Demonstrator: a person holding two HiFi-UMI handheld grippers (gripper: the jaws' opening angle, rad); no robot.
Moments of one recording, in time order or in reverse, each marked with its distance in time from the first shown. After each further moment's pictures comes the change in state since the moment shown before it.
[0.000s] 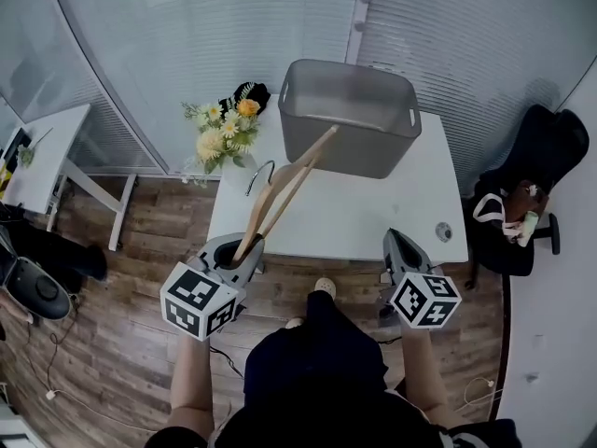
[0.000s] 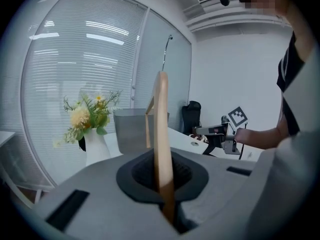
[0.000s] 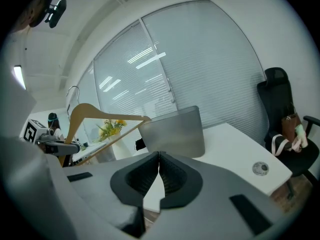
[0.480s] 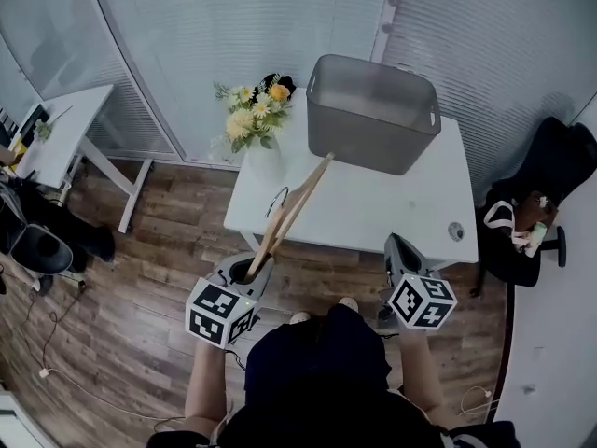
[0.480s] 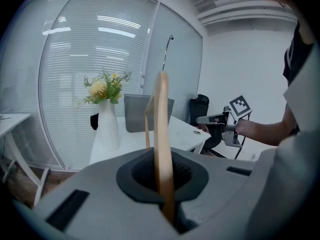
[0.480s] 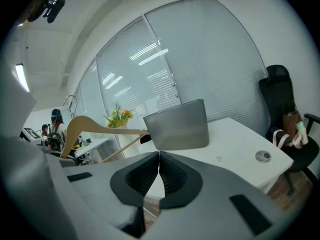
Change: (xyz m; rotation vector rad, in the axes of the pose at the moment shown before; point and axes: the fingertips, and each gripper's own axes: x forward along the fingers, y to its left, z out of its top) left arm -0.039 -0.024 -0.081 -0.100 0.072 0.098; right arm -0.014 0.030 -0.038 -0.014 0.037 0.017
